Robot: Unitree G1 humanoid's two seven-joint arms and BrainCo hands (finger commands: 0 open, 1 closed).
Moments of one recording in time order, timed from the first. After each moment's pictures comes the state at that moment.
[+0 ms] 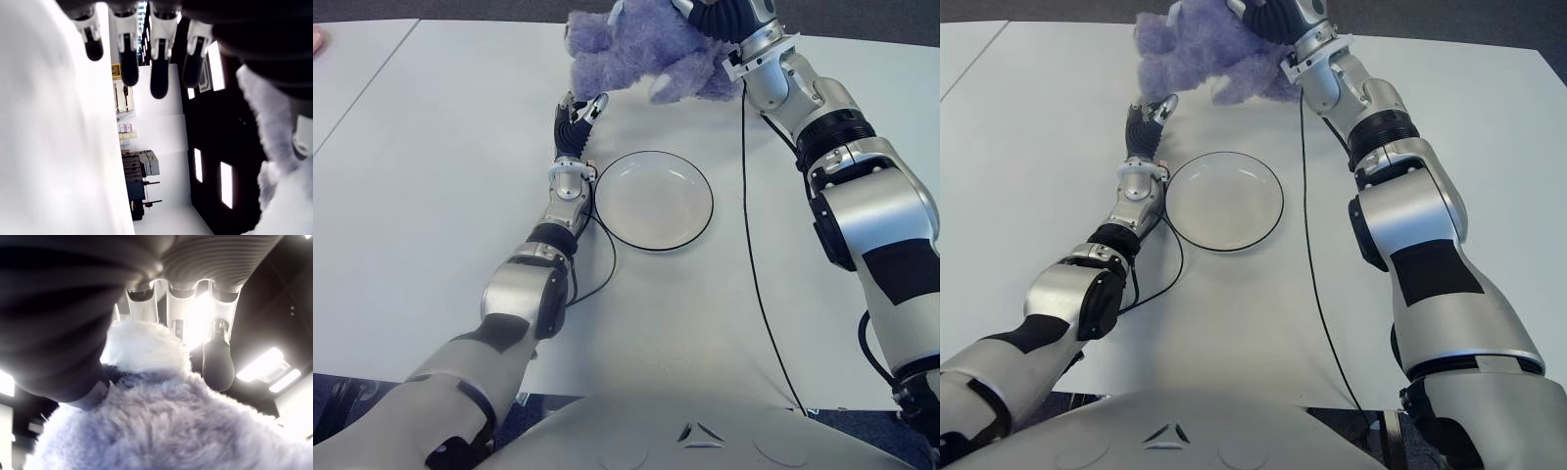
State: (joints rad) left arm -0.78 0.02 0.10 1.19 0.10 -0.52 0.31; right arm -1.31 -0.38 0.40 1.20 -0.70 -0.83 -0.59
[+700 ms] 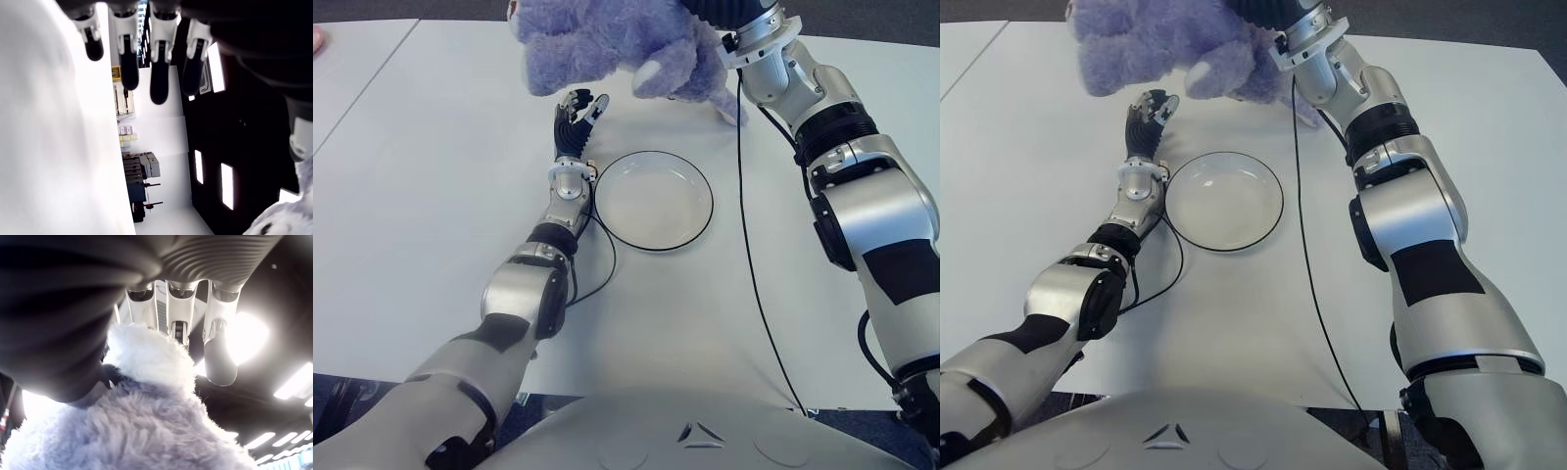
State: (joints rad) left arm -0.78 0.02 0.10 1.19 0.11 -0.51 0.33; right arm -1.31 -0.38 0.38 1.09 -0.70 -0.92 -0.64
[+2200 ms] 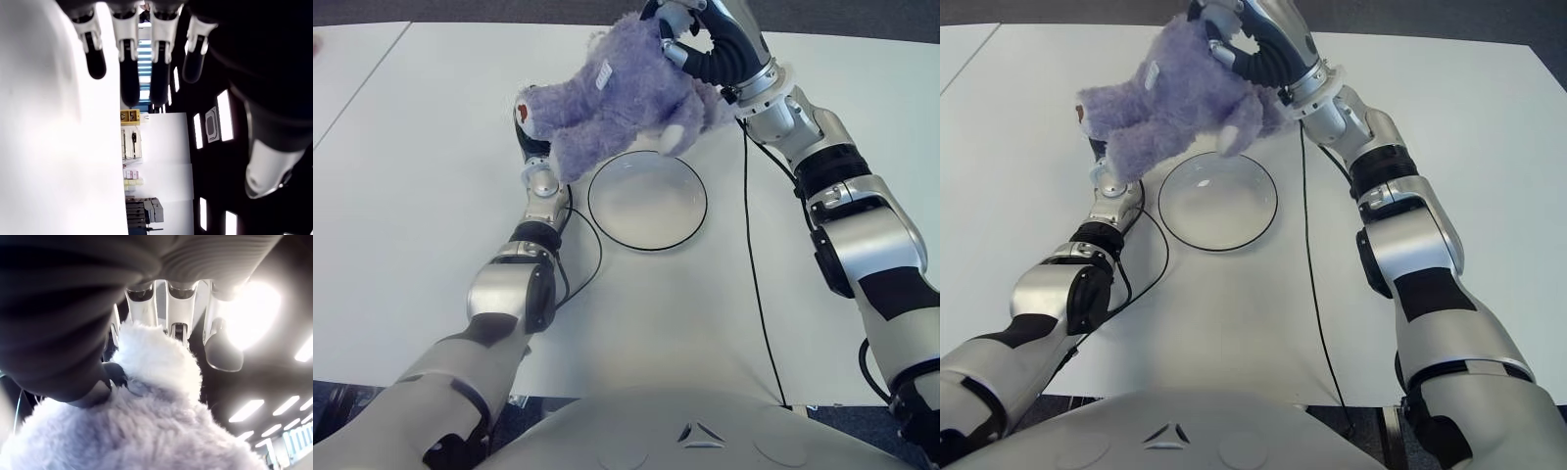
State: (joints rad) left arm -0.78 0.08 0.23 1.19 0.06 -0.48 0.42; right arm -1.10 -0.42 0.35 0.93 -0.59 -1.08 -0.45
